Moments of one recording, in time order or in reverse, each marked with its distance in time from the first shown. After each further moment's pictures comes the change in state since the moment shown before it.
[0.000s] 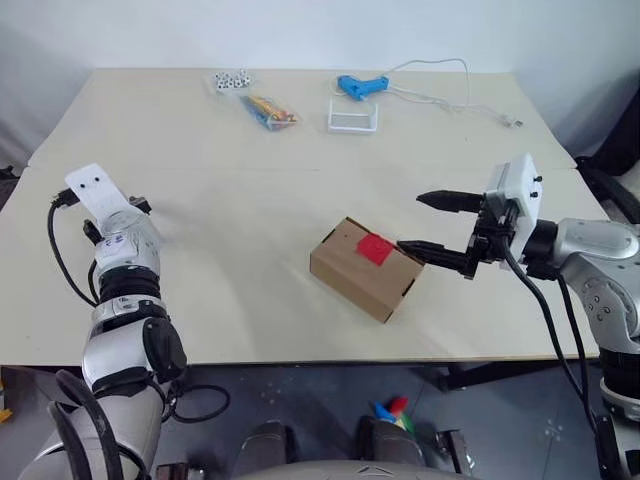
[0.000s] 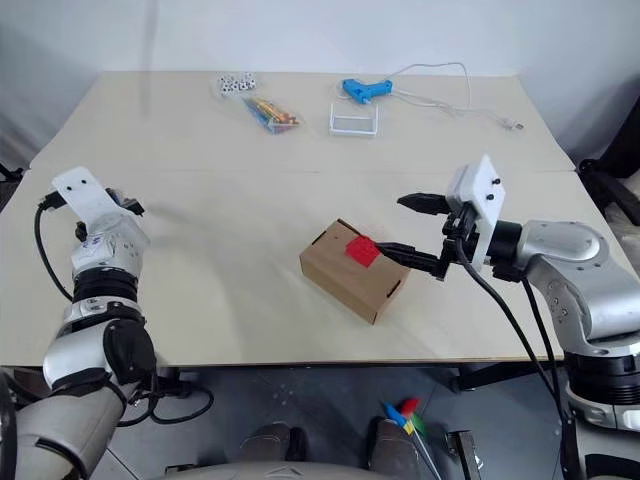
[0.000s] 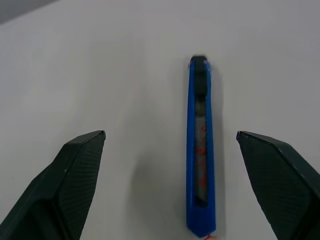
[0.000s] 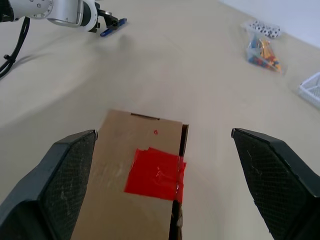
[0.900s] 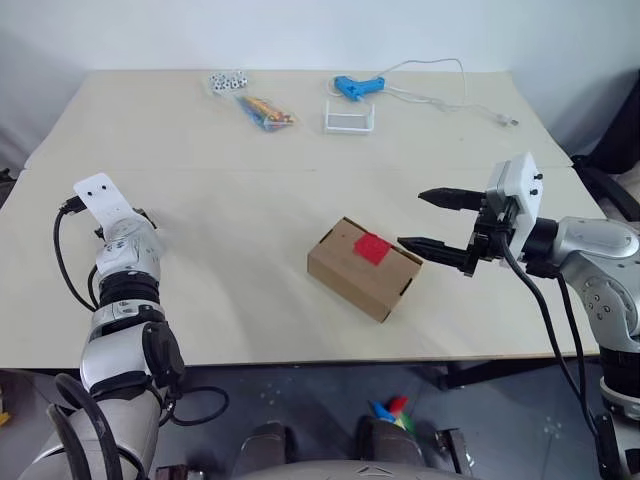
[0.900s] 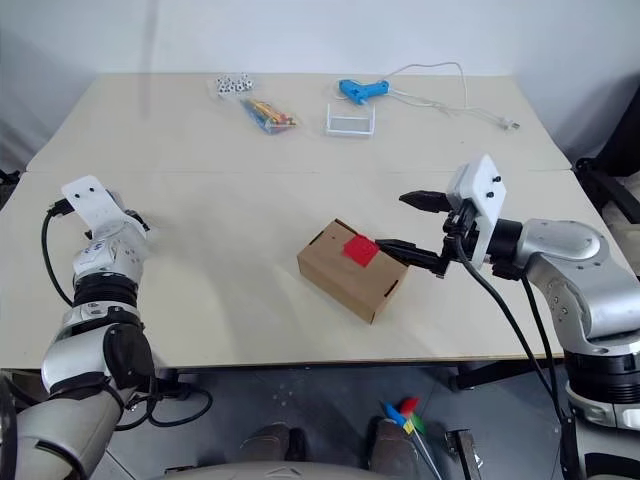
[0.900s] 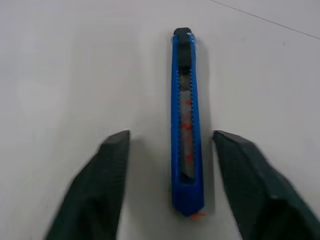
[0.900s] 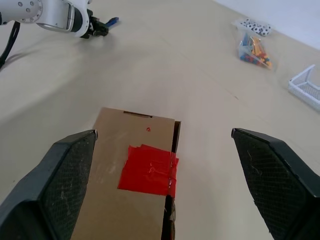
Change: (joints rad) left arm 0.026 0.006 -0.020 -0.009 -0.031 0.026 -0.031; right arm -0.013 0.000 0.000 0.004 -0.006 0.001 -0.018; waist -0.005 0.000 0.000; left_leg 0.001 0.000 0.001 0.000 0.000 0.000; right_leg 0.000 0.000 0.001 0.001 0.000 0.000
